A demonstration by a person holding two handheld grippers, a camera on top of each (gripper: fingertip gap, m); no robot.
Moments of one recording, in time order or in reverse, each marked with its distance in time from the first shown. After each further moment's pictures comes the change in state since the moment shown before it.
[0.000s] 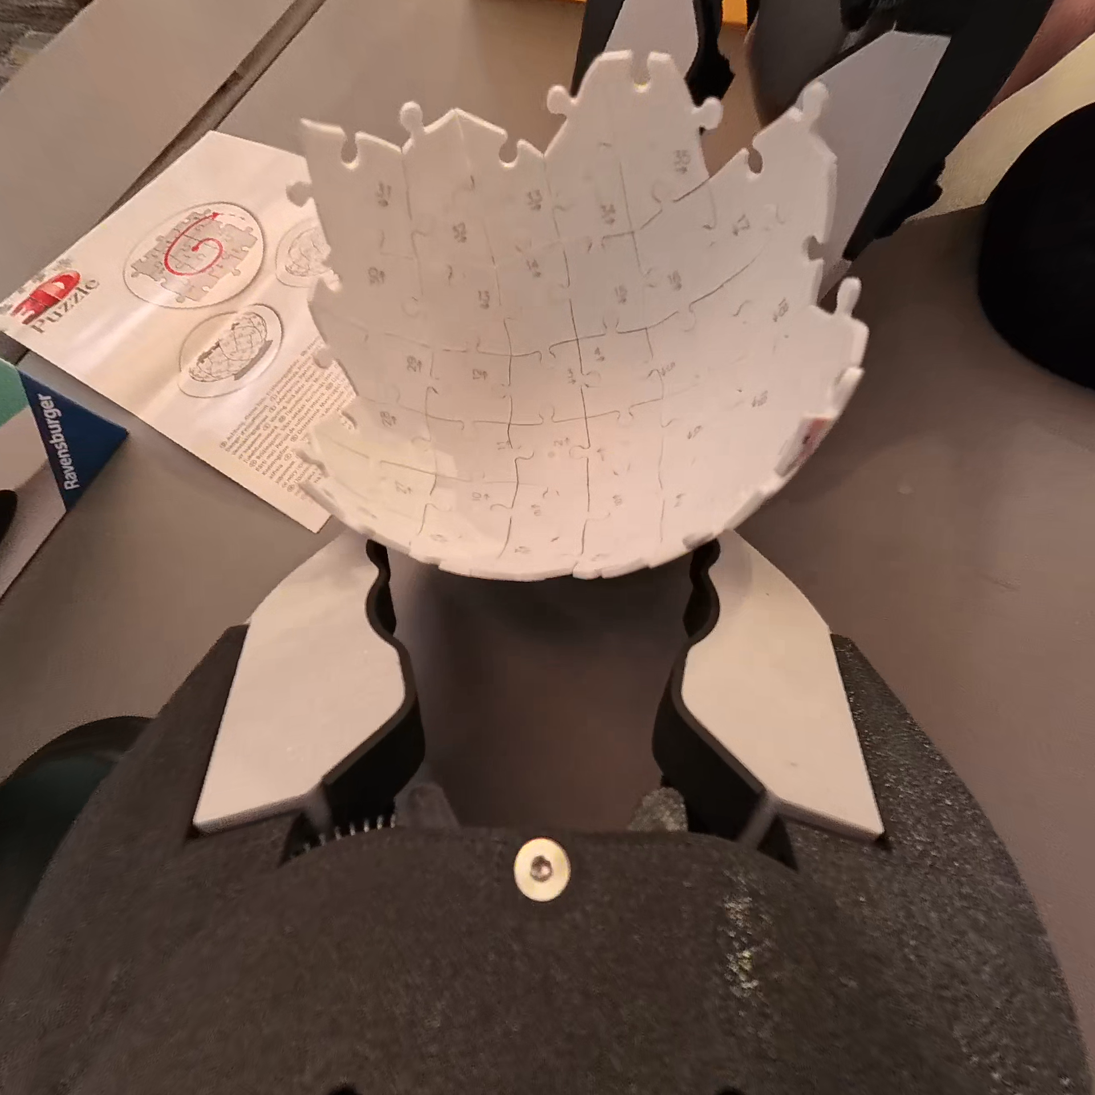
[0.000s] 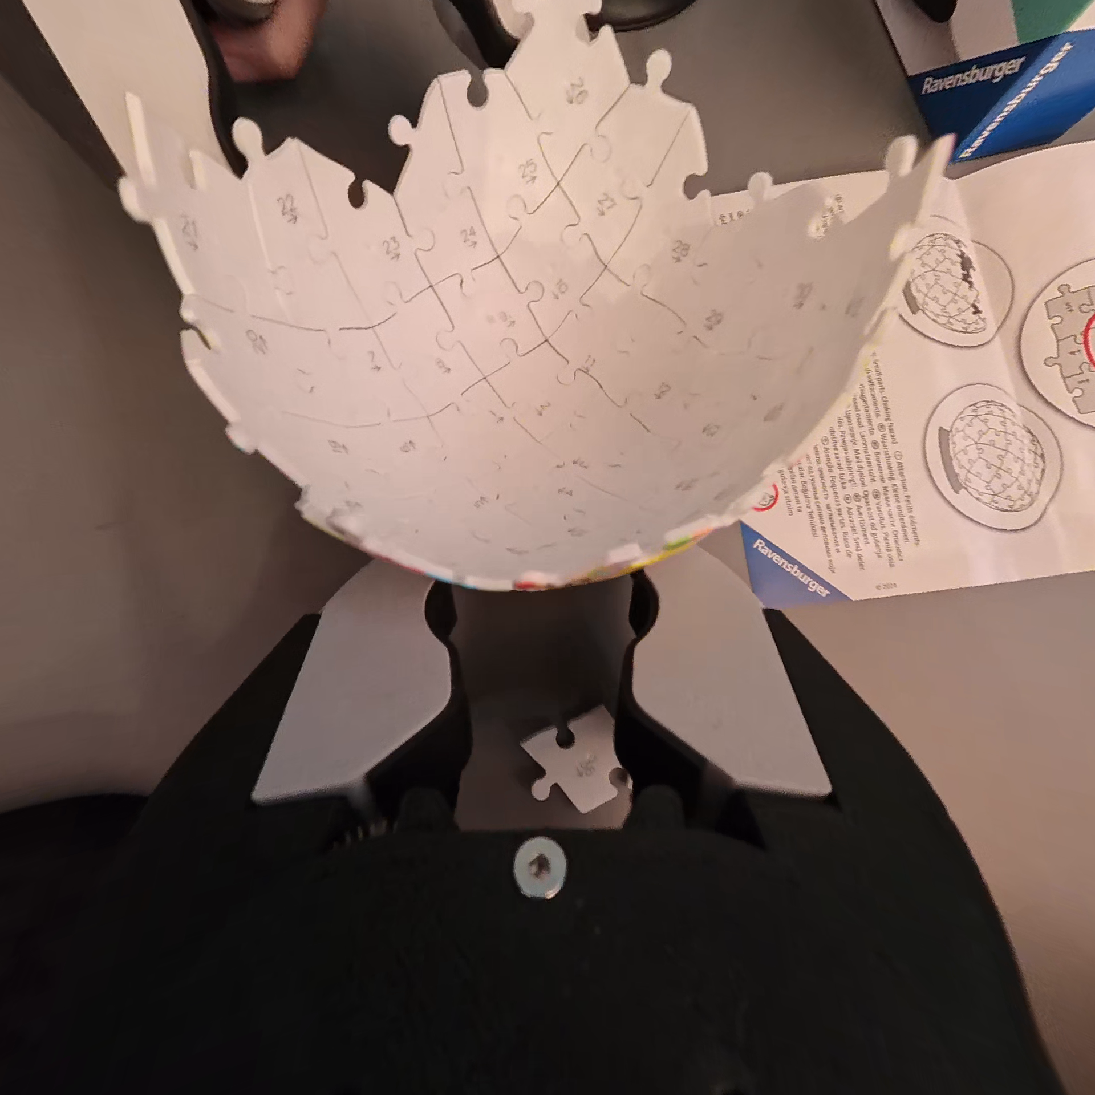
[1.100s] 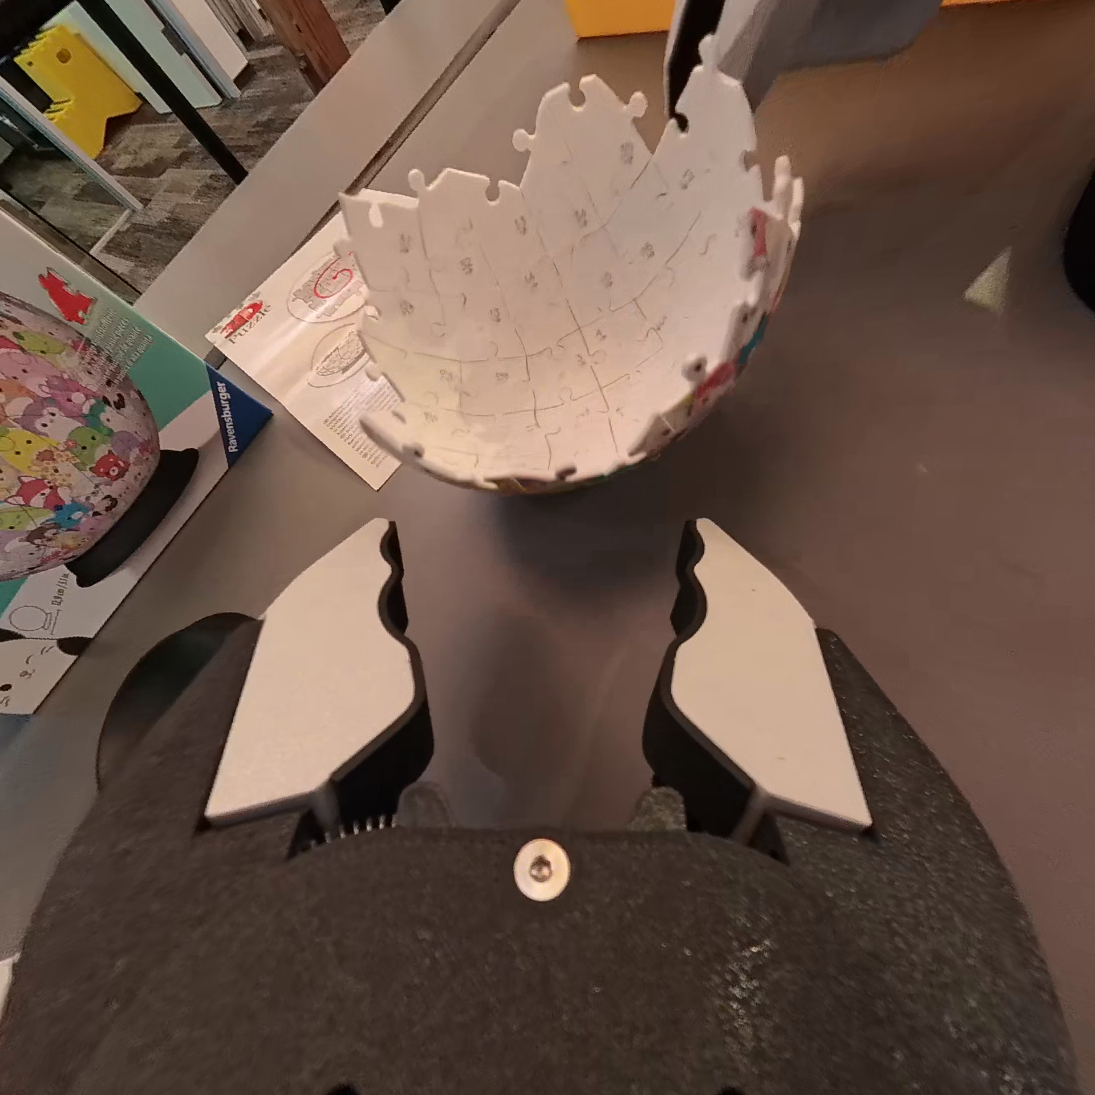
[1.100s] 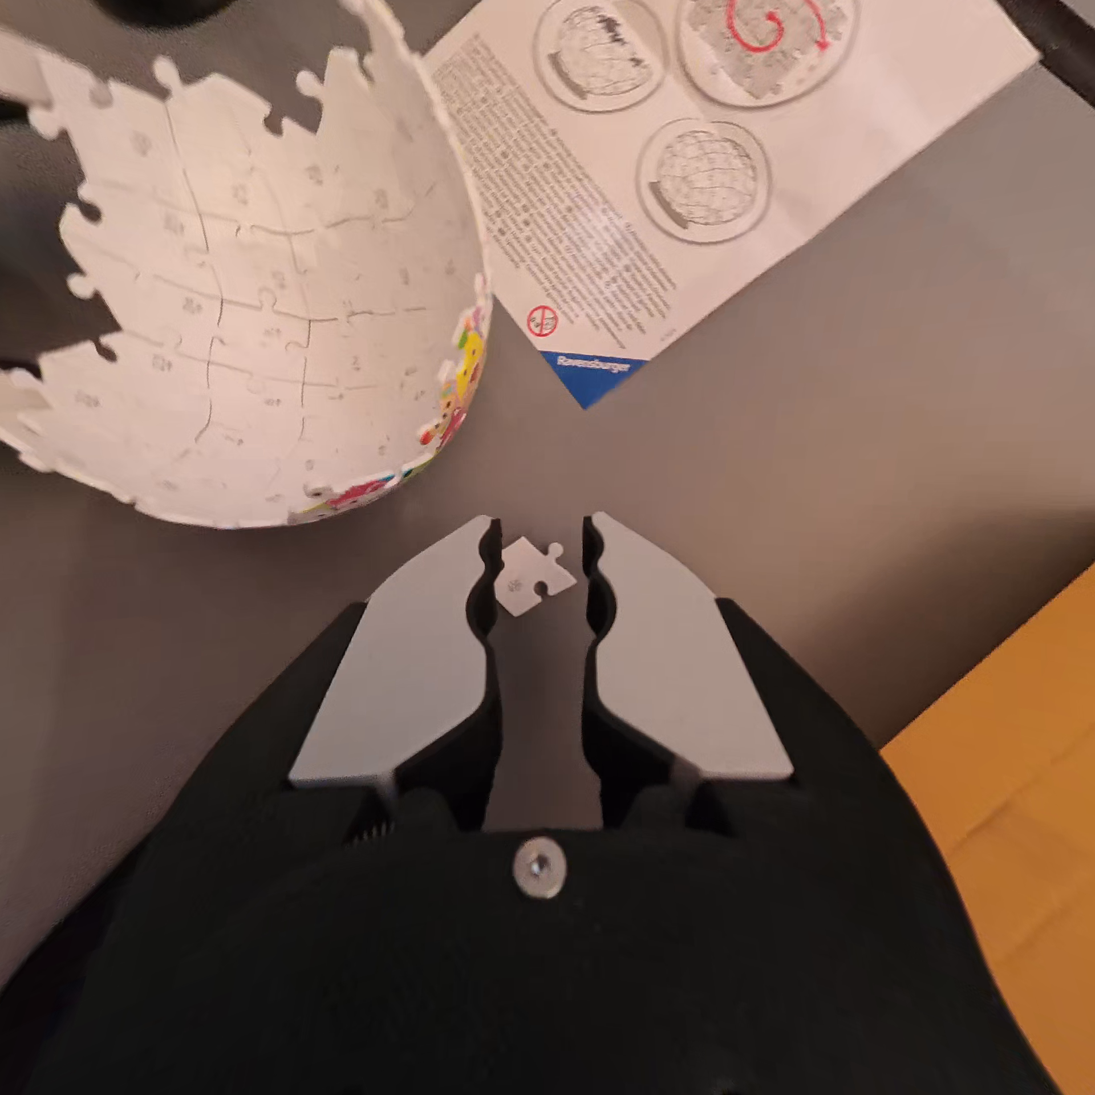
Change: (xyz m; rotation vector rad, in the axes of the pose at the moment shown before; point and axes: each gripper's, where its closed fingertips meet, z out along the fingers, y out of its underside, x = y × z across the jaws) left arm 0.008 0.003 -0.022 0.038 -0.279 0.071; right arm 0.036 0.028 -0.062 -0.122 0.250 0.462
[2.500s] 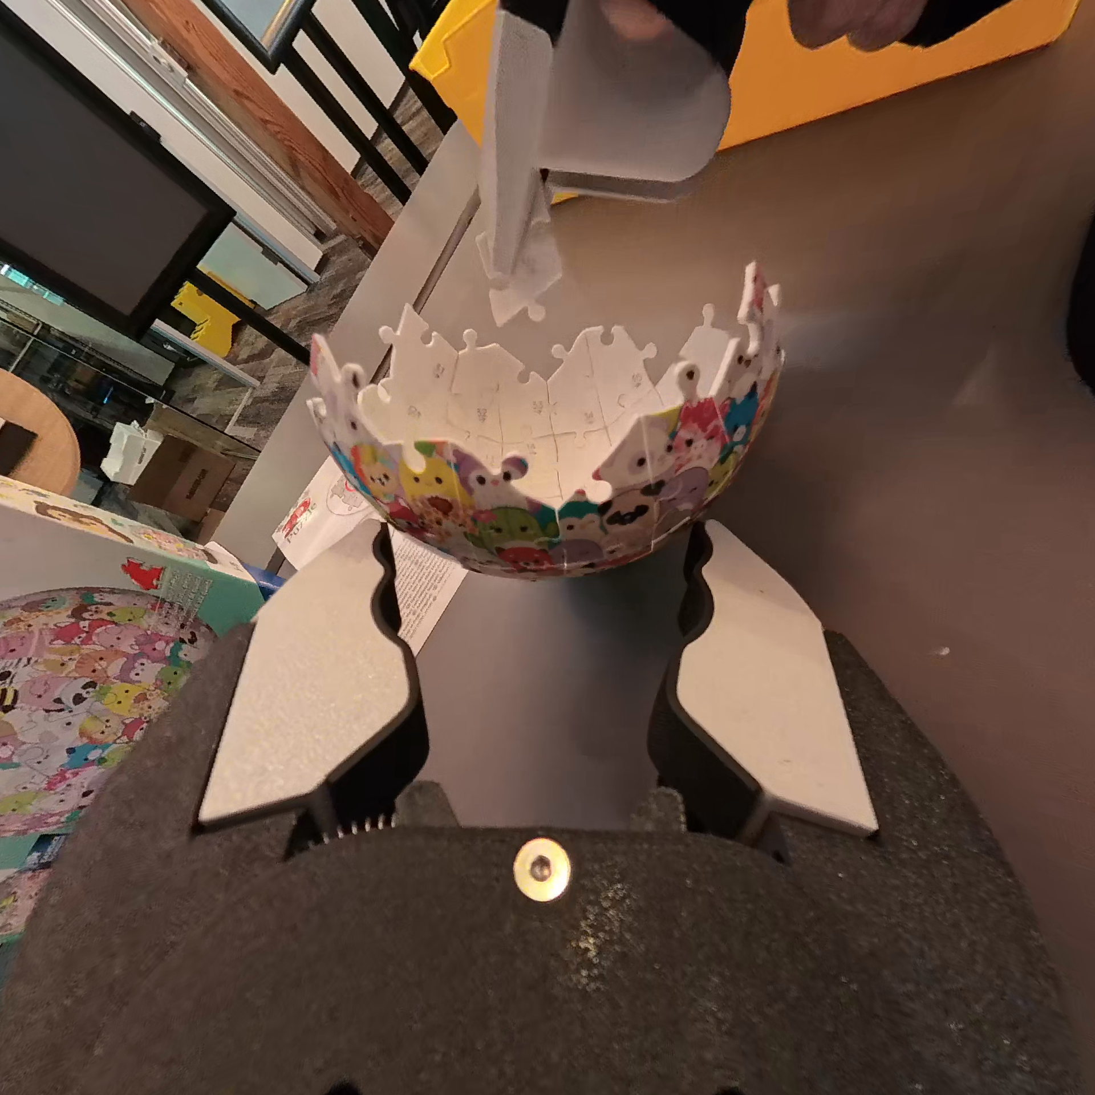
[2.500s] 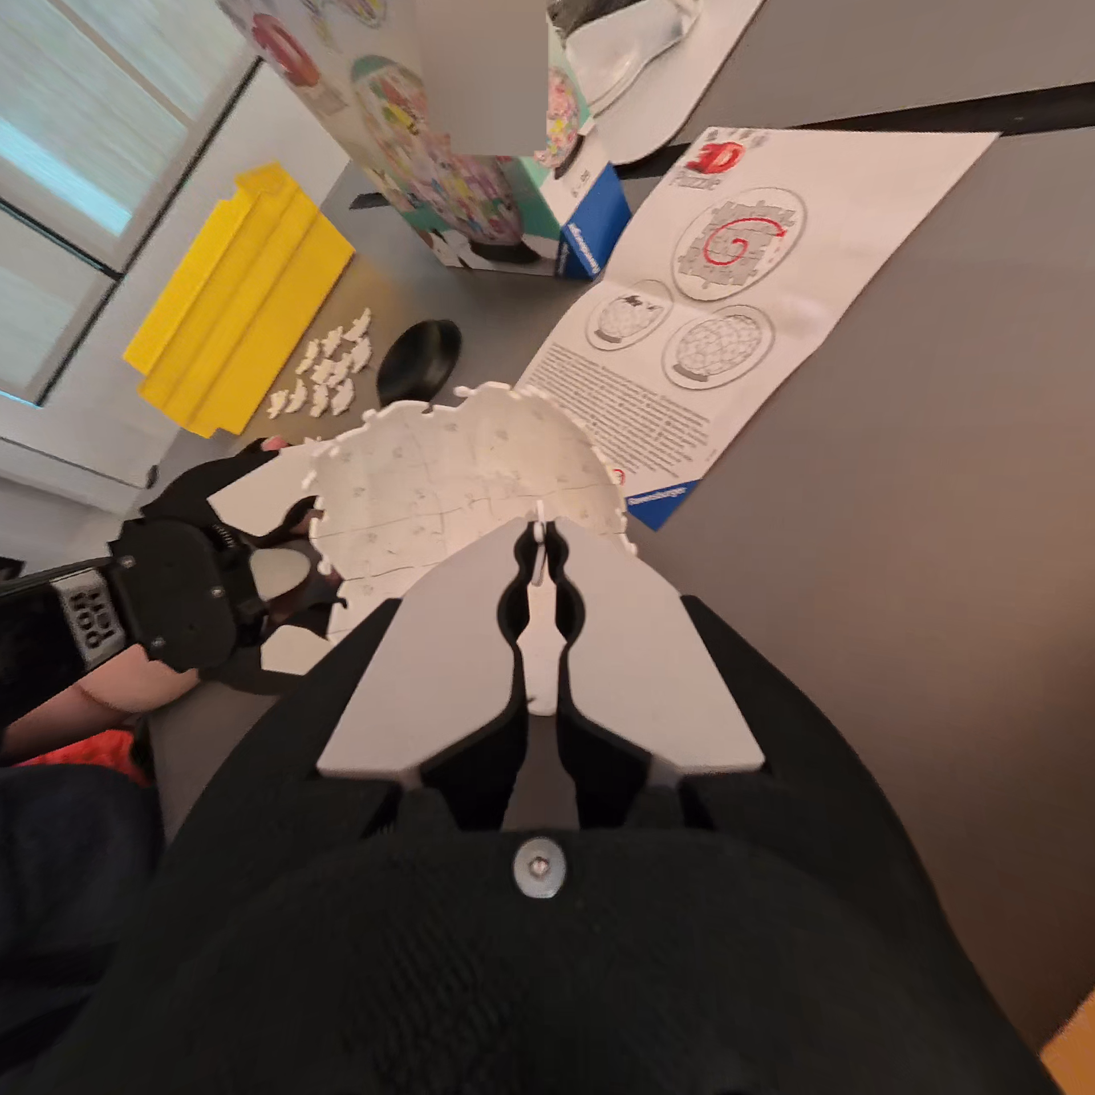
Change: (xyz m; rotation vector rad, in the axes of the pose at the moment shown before) left arm 0.018 -0.057 0.036 0.118 -0.072 0.260; right arm -0.001 -0.044 -0.025 0.412 -0.308 0.419
